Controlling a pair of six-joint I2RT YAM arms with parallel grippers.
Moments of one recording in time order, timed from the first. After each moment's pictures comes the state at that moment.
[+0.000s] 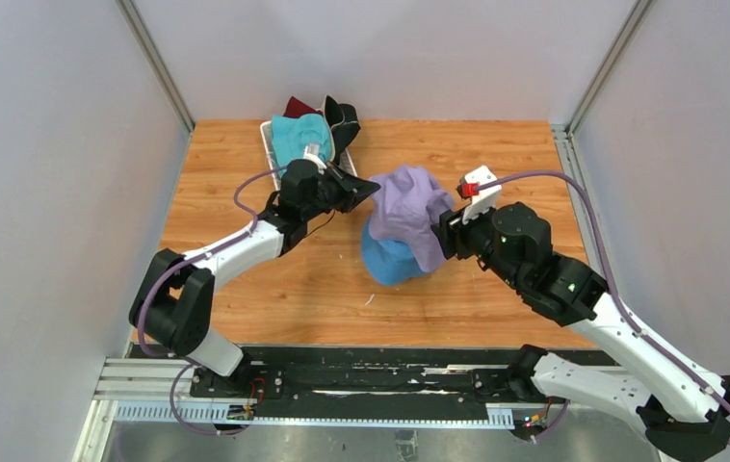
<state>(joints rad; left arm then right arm) -0.51 1.52 0.95 0.35 0.23 -1.25 0.86 0.84 1.04 -0.51 0.30 0.04</state>
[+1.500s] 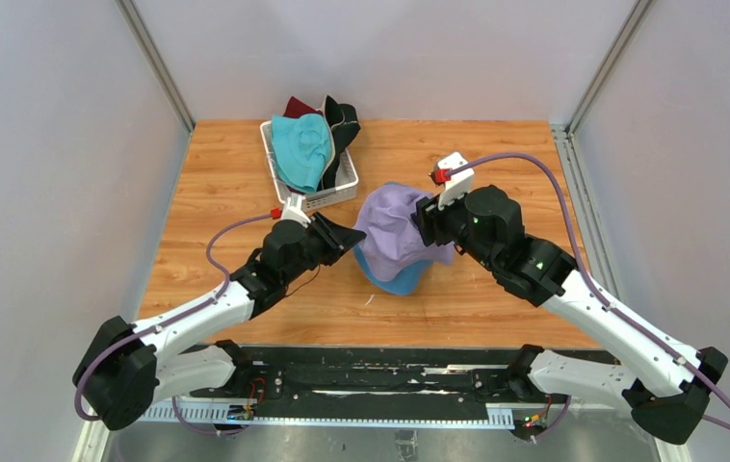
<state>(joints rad) -0.69 1.08 0.53 0.29 -0.03 -1.22 0.85 1.00 1.10 -0.40 0.27 0.01</state>
